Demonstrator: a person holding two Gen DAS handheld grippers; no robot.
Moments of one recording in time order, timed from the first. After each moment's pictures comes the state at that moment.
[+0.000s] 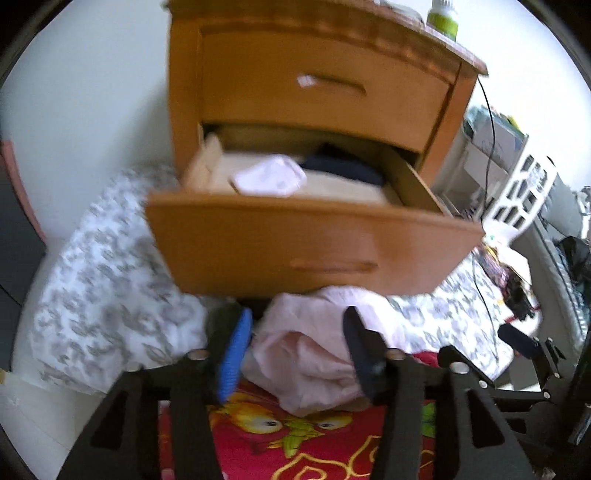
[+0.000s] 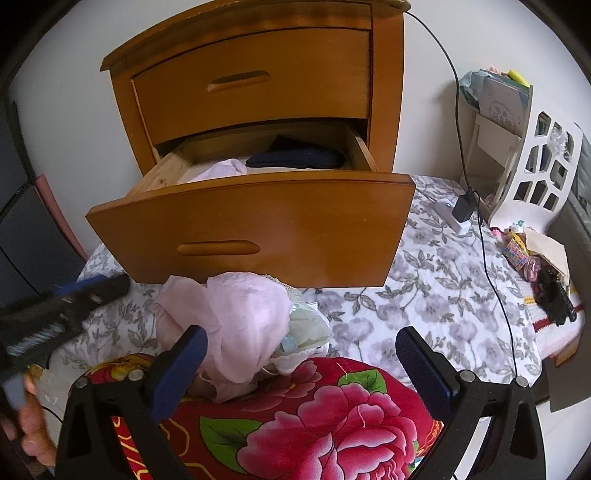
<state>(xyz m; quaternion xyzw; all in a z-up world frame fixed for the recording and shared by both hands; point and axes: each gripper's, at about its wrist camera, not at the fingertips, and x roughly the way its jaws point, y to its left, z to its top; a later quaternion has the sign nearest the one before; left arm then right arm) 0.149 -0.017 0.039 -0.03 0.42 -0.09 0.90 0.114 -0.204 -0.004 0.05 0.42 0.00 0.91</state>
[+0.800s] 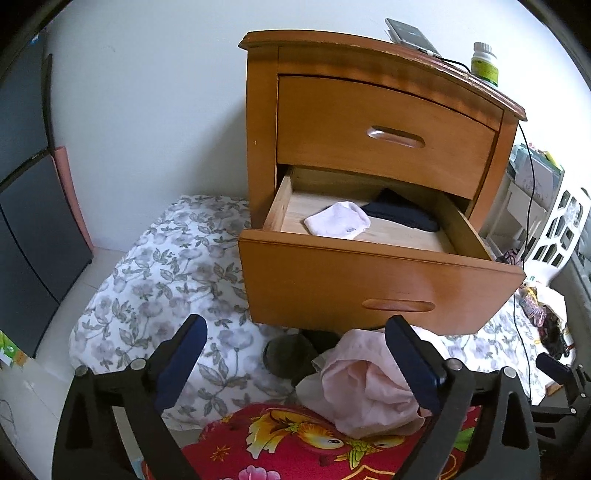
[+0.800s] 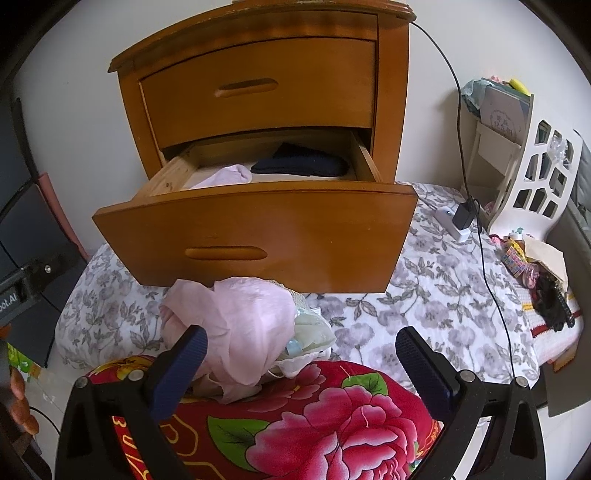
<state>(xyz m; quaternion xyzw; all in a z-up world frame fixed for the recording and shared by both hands) 0.144 0.017 0.046 -0.04 0.36 0.00 0.93 0.110 -0.199 0.002 0.04 0.41 0.00 0.91</state>
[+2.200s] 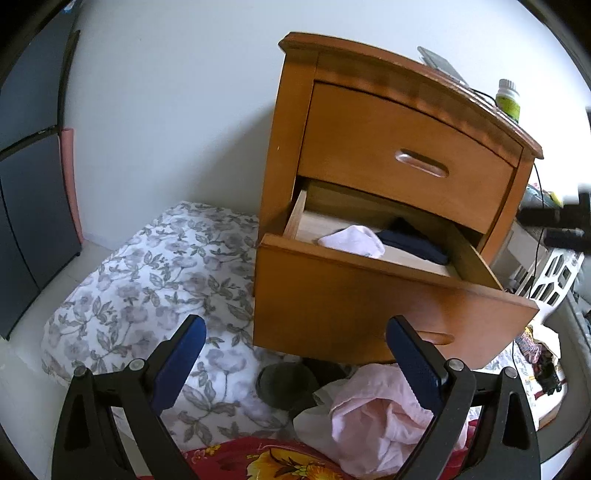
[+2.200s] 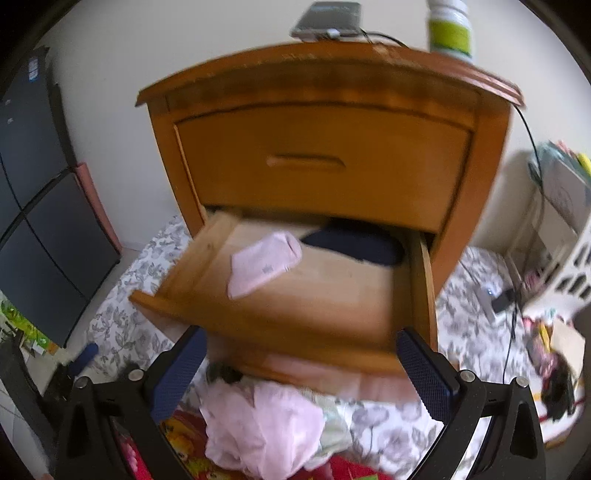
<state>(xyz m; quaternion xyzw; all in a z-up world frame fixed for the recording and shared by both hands) 0.163 0.047 0.010 -0.10 0.31 0.00 0.95 0.225 -0.178 0.101 0.00 0.39 0.11 0.91</state>
